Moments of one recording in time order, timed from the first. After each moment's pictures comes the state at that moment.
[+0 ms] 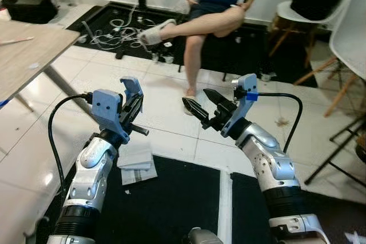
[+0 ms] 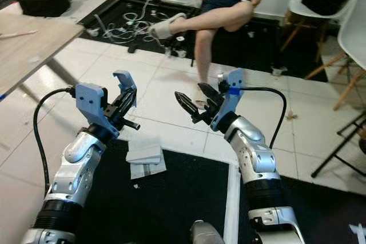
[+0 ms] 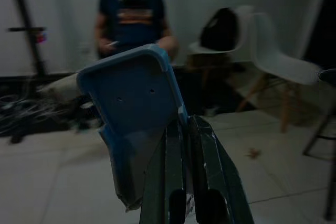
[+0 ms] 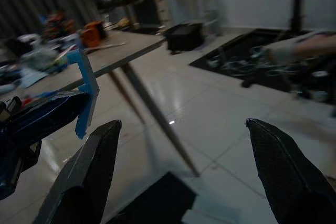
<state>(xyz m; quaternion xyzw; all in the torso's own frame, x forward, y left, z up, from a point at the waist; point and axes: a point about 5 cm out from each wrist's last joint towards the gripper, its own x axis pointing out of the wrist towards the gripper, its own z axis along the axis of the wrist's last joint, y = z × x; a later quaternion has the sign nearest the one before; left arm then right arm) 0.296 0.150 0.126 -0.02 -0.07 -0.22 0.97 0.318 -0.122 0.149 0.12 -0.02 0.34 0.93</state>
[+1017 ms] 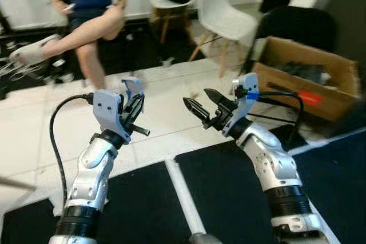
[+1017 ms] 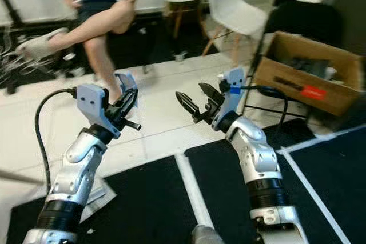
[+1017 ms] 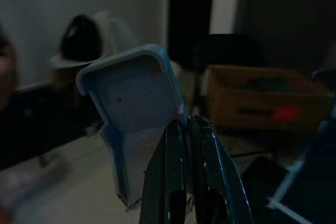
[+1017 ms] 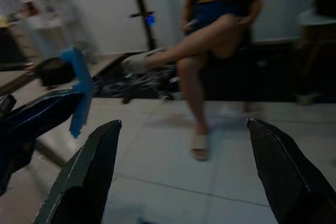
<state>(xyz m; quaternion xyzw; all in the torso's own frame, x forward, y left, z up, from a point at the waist) 0.296 0.149 0.127 -0.02 -0.08 -0.22 0.97 0.320 -0.125 0.151 0.12 -0.02 0.34 0.93</state>
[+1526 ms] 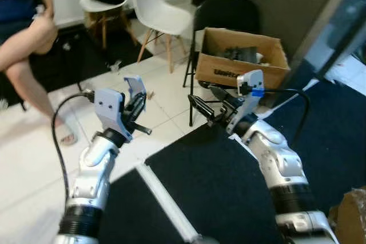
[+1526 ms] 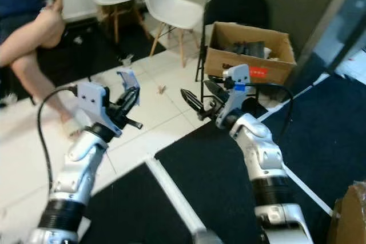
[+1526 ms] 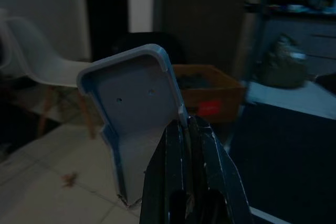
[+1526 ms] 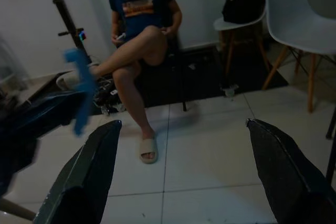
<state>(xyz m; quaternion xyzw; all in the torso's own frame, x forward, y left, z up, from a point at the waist) 0.296 0.150 0.127 -0.02 -0.08 -0.23 0.97 0.319 -0.119 0.149 0.12 -0.02 0.35 0.93</state>
